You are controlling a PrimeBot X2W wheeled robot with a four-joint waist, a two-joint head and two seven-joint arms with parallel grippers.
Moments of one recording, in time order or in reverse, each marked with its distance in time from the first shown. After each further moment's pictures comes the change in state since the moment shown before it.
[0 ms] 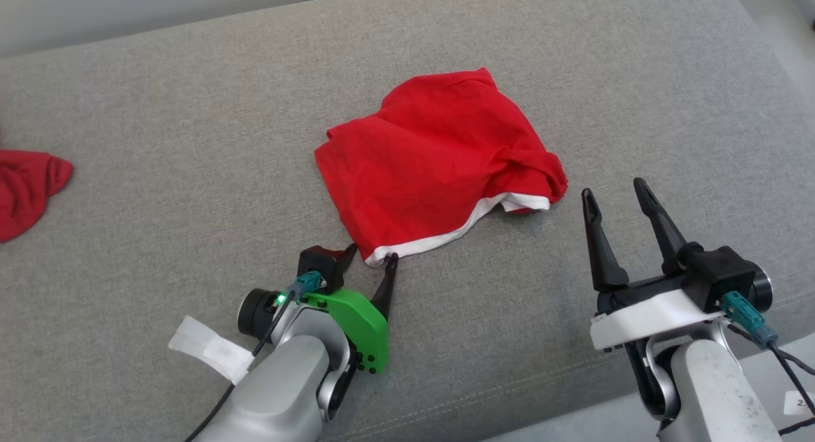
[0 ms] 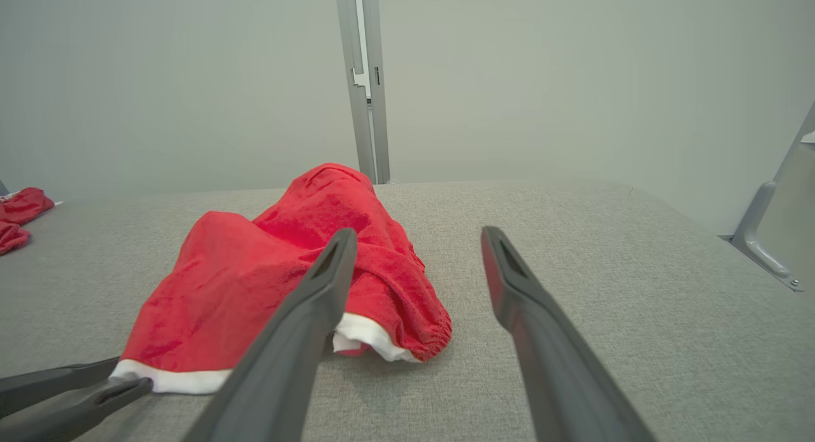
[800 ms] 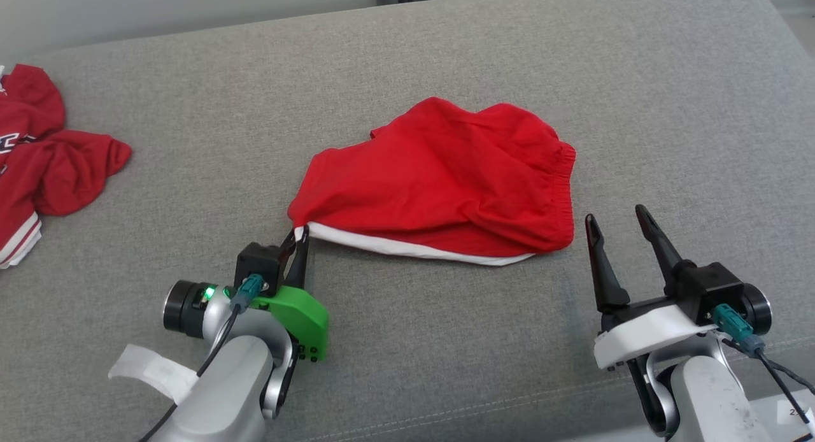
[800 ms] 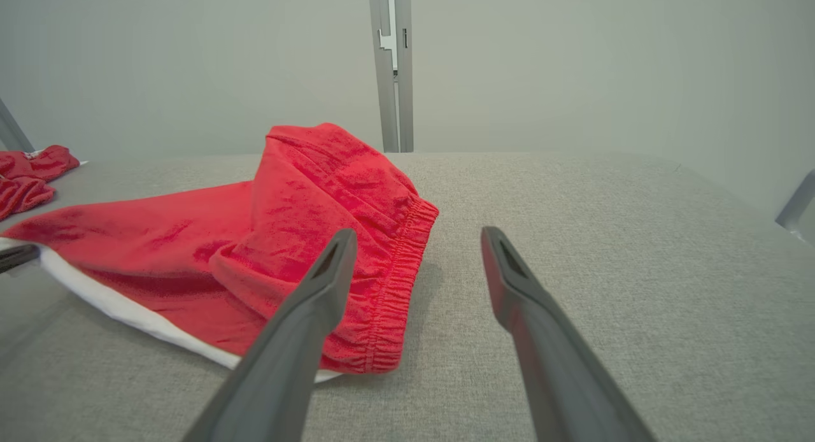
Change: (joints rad) left arm 0.058 0.149 0.154 -0.187 0.227 0.134 -0.005; right arm 0.022 0.000 -0.023 0.062 -0.022 0.000 0.000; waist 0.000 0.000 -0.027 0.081
